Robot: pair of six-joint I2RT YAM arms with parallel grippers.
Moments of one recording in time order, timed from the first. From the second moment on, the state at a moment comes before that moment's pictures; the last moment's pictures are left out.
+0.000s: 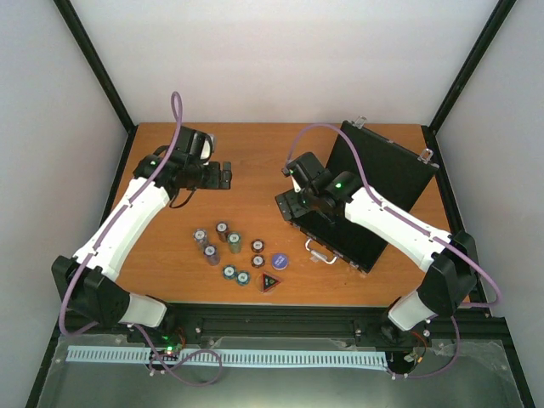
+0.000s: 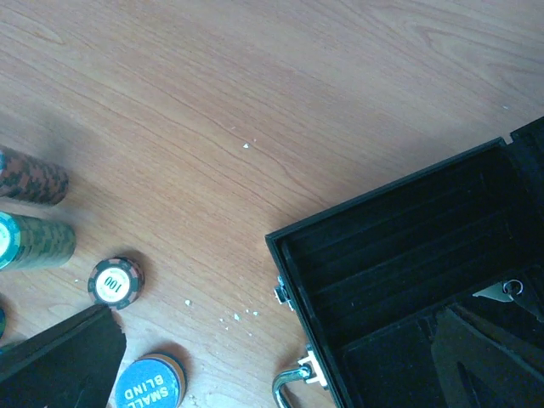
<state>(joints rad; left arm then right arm) -0.38 1.40 1.42 -0.92 -0.04 -0.31 0.76 1.53 1.37 -0.80 0.14 0.19</state>
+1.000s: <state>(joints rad) -0.38 1.40 1.35 -0.92 -0.05 -0.31 0.84 1.66 1.17 -0.74 -0.10 0.20</state>
